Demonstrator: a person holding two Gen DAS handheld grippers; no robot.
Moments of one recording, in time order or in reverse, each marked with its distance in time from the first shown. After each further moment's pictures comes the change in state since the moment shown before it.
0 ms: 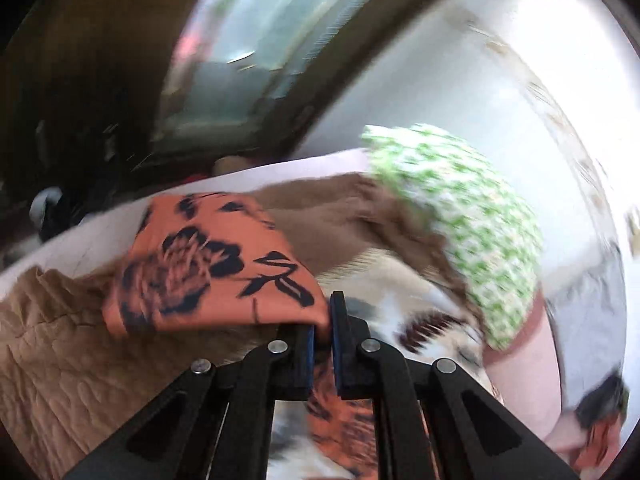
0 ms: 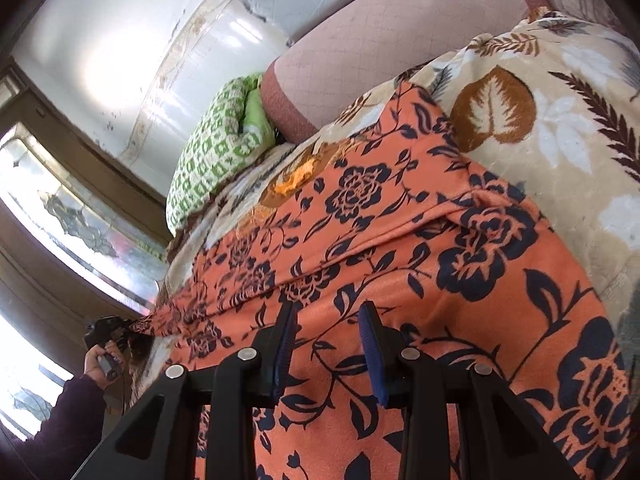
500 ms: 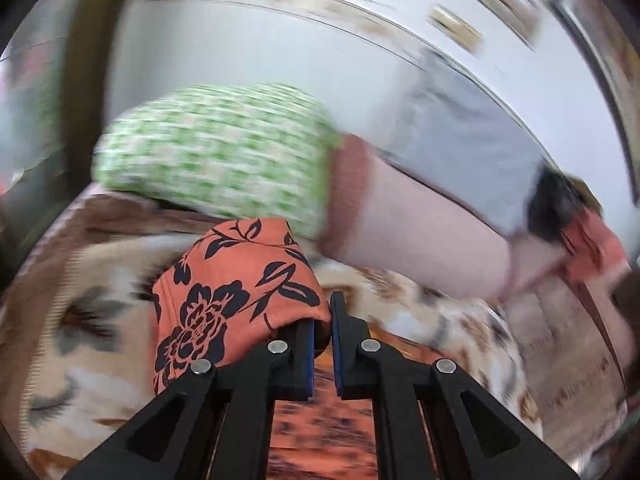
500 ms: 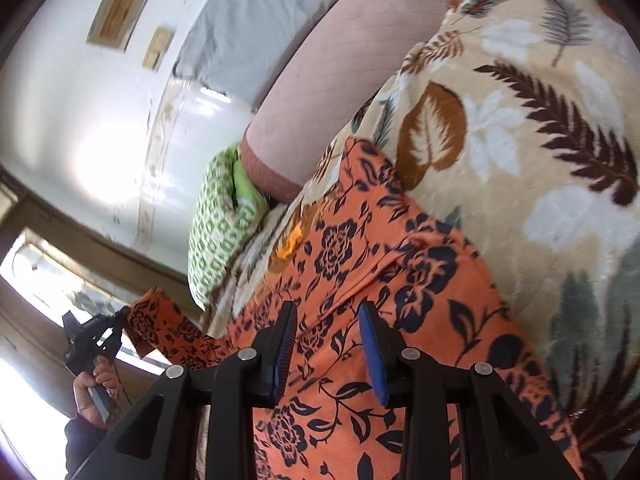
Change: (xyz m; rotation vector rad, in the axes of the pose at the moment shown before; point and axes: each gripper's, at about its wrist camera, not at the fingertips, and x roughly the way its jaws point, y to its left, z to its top) left arm -0.051 -0.321 -0.154 0.619 0.172 -0.293; right arm -0.055 -0.046 0.019 0.282 -0.138 0.092
